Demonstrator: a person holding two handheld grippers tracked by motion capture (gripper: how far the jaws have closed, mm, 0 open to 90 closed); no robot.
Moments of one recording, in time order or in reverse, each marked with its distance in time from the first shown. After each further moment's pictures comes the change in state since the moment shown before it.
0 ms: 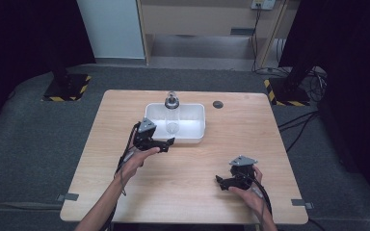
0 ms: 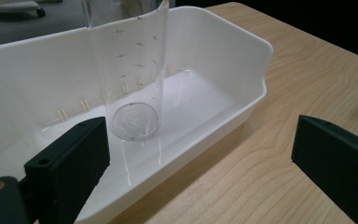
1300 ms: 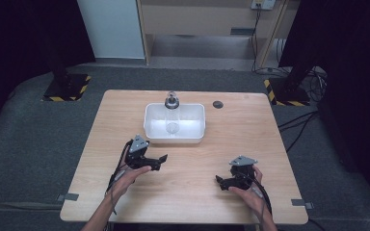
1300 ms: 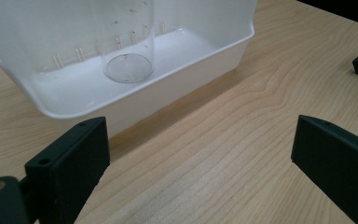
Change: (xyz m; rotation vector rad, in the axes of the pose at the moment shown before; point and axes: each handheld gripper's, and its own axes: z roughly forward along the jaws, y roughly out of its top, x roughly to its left) left arm -0.008 -0.051 -0.027 0.024 -0.007 0.028; right arm 0.000 0.000 0.000 0.000 0.000 0.001
